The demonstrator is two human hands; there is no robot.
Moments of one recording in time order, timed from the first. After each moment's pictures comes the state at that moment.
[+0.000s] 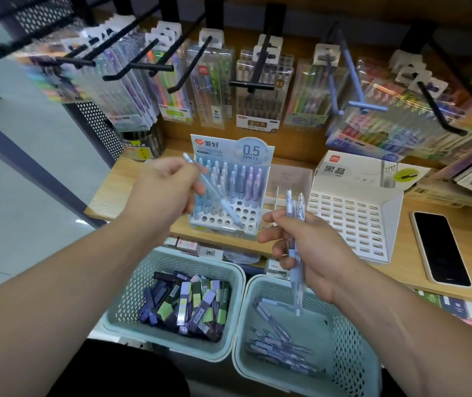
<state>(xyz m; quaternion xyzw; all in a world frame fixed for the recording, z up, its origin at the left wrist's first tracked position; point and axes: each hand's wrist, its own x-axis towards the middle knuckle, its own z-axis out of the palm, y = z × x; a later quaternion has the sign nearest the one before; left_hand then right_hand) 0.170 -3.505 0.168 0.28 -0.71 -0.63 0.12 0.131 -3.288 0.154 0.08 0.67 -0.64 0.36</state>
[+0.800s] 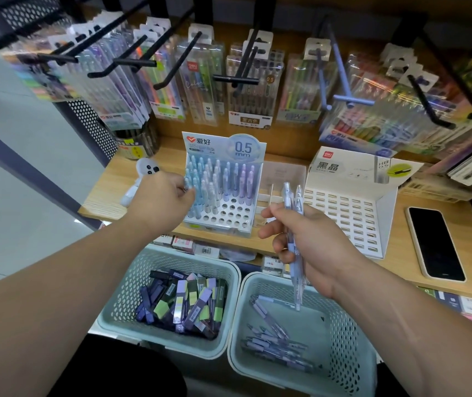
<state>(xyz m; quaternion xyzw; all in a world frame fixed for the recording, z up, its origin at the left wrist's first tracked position) 0.158 -3.530 0.120 0.20 -0.94 -0.25 0.07 0.128 -3.277 0.162 0.06 0.68 -0.64 0.35</state>
